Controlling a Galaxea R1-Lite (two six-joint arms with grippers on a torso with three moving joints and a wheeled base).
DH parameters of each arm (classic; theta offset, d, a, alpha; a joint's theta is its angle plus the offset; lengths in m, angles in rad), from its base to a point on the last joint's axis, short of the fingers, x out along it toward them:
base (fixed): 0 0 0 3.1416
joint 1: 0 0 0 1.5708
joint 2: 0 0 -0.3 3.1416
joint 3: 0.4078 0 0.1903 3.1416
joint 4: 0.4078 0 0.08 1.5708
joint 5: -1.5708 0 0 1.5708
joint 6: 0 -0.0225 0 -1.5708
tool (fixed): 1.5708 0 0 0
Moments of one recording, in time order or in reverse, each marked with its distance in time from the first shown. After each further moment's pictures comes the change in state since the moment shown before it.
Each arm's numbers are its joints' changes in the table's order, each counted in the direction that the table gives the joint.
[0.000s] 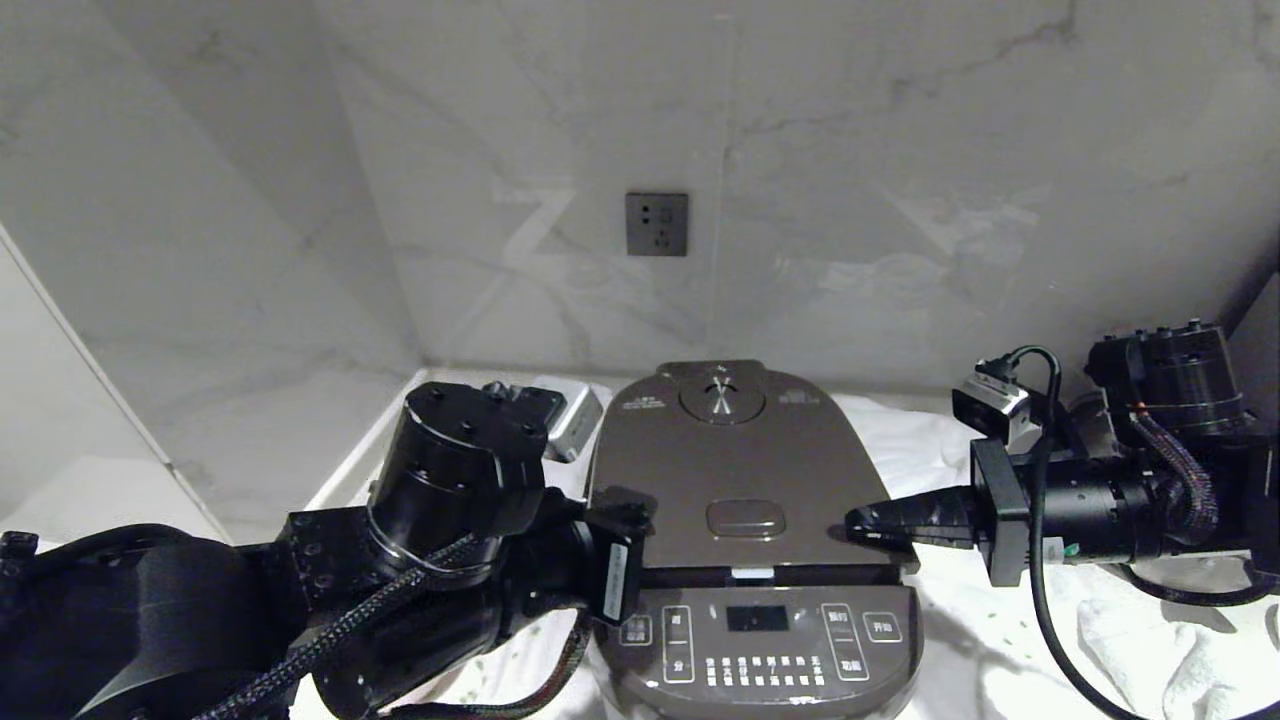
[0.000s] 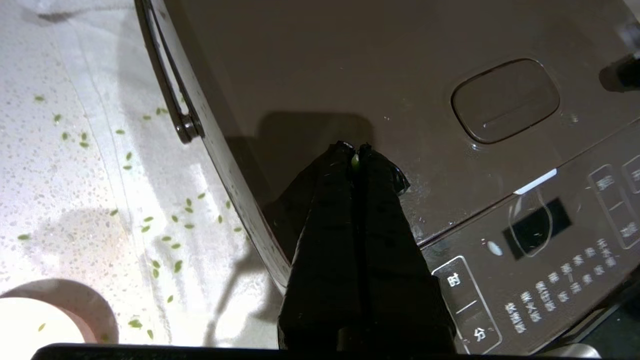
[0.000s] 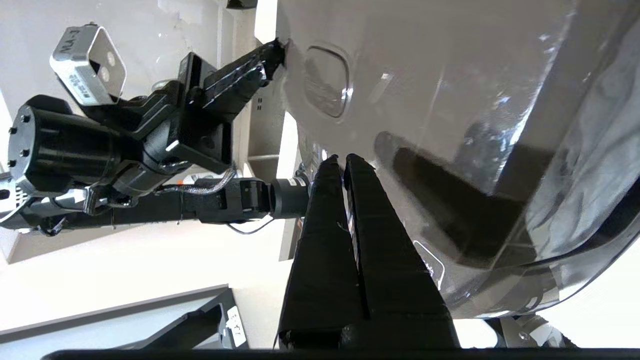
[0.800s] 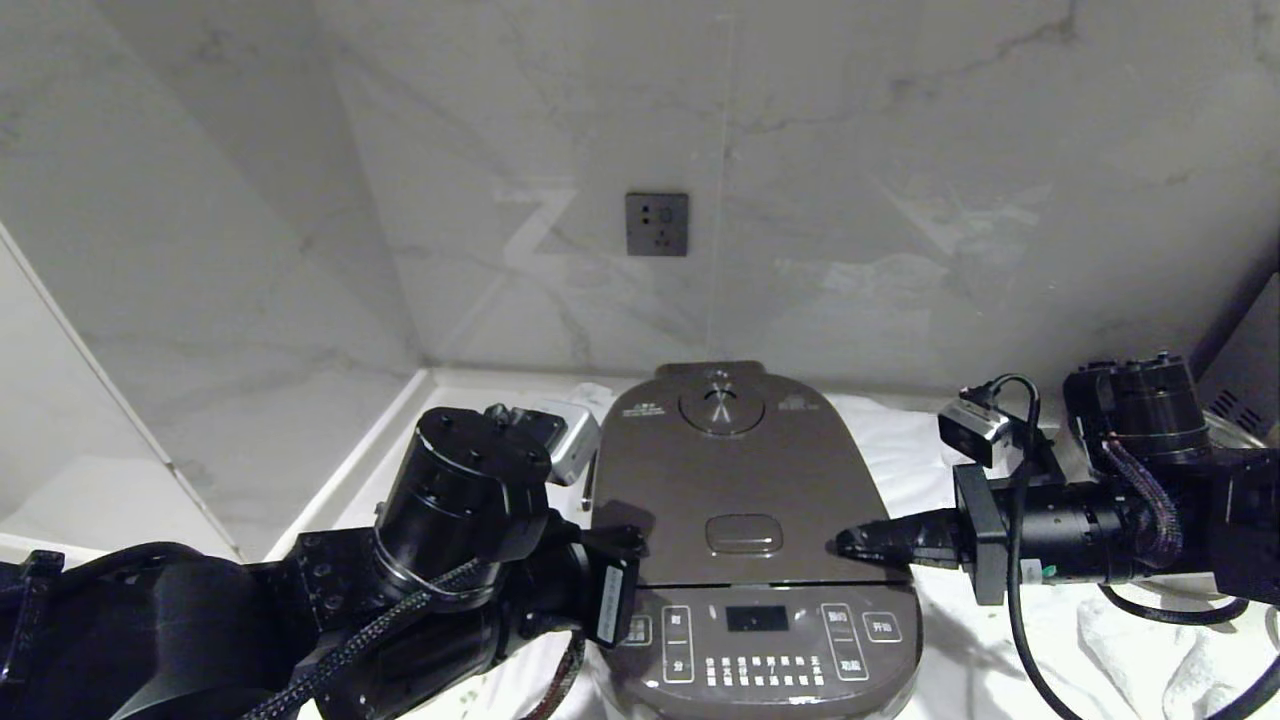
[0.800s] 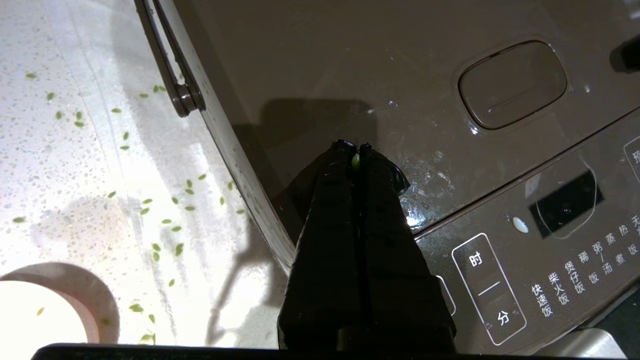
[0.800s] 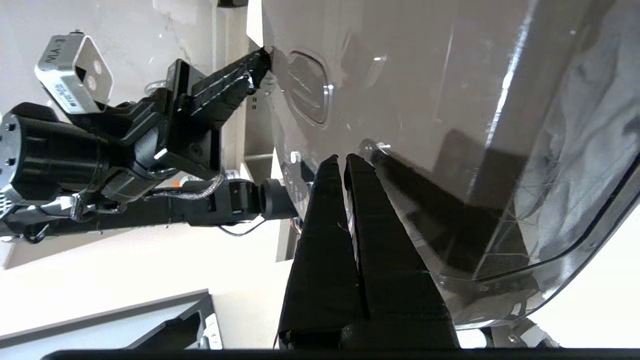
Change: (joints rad) left arm -0.001 0.014 -0.041 -0.003 -0.002 0.000; right arm 0.000 0.059 -0.072 -0.109 0.000 -0.002
